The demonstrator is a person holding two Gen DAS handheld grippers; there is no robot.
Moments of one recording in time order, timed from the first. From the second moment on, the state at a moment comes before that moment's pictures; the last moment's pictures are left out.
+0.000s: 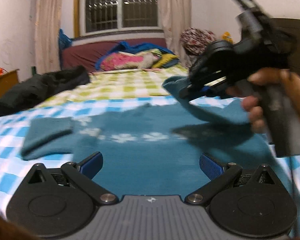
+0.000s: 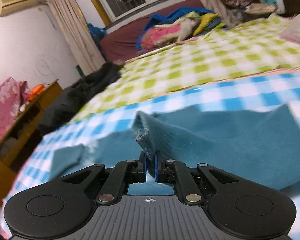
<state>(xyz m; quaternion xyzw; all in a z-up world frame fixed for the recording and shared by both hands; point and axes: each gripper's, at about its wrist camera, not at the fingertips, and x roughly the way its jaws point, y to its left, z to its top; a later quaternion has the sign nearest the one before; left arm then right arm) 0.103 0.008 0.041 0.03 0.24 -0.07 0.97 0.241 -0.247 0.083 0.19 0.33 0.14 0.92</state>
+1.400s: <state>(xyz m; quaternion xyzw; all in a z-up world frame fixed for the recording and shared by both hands) 0.143 0.104 -0.018 0.01 0.32 0.01 0.95 0.264 -0.061 0.045 0.05 0.39 0.20 0.90</state>
